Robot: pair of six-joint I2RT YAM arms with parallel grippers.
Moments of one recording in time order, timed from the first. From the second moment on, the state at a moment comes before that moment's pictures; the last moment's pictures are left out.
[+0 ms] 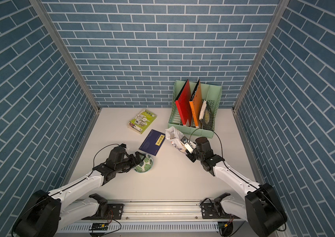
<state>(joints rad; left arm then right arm) -0.48 1.12 0.39 0.00 0.22 -0.94 0.52 1.16 0.60 -0.08 -0.09 -0.47</state>
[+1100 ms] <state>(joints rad) -0.43 0.99 0.49 -0.08 -0.05 -0.84 0.83 1.21 1.02 -0.76 0.26 -0.85</state>
